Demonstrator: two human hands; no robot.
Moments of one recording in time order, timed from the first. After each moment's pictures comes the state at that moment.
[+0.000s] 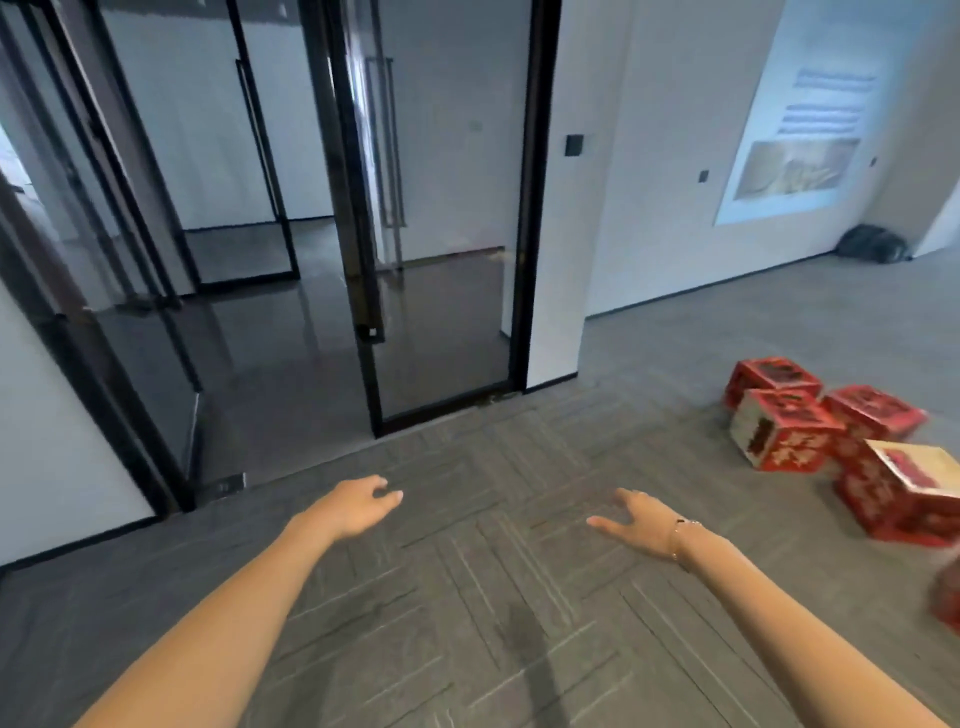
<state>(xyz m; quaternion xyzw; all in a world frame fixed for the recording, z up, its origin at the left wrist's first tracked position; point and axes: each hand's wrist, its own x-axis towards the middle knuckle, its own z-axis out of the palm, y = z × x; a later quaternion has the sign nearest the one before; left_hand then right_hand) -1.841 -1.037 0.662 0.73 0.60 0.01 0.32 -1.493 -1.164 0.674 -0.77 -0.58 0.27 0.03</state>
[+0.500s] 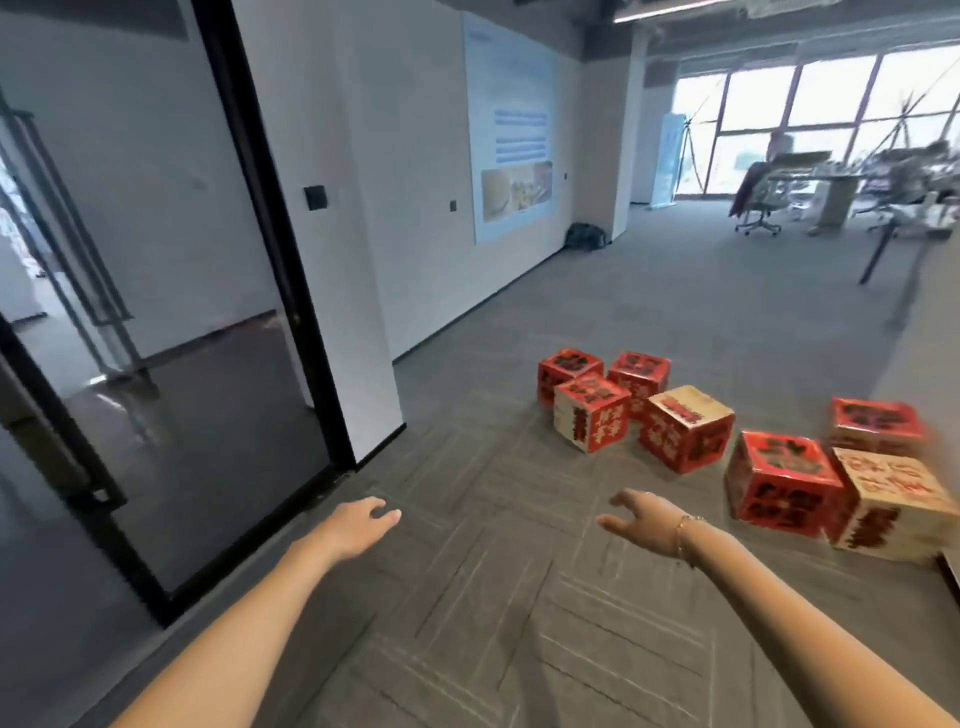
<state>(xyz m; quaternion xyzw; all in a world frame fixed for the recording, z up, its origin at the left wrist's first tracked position) -1.534 -0.819 0.677 0.86 0.42 -0.05 0.30 -1.283 -1.110 0.687 -0.90 -0.35 0.23 0.12</state>
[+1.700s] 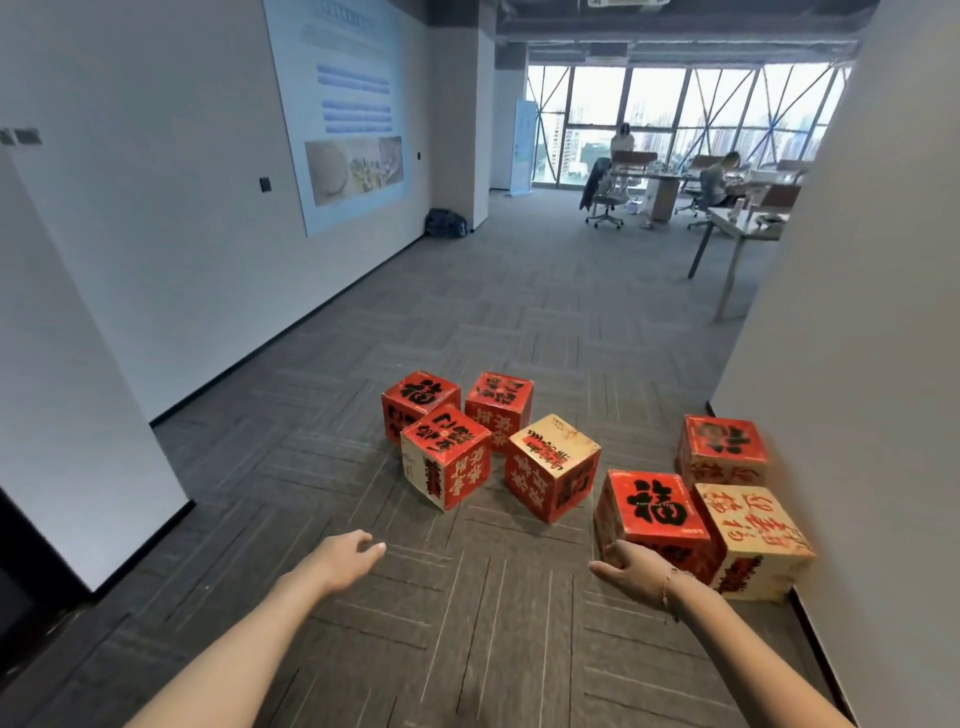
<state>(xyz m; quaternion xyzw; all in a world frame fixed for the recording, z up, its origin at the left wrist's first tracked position) -0.908 -0.742 0.596 0.89 0.29 -0.14 0.33 -0.752 -1.099 0.614 -0.94 -0.16 0.27 0.14</state>
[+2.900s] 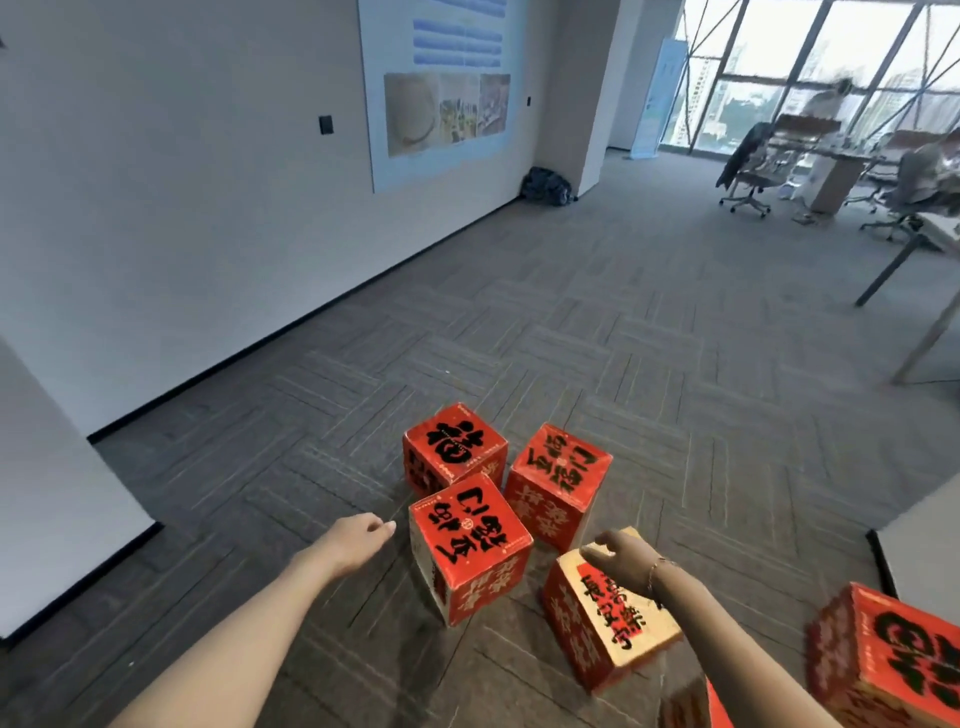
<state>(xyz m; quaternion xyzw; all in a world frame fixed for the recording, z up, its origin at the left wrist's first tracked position) -0.368 -0.475 0.552 0.82 0.40 -0.12 0.38 -0.152 -0.761 0.586 -0.91 -0.24 0.32 0.10</state>
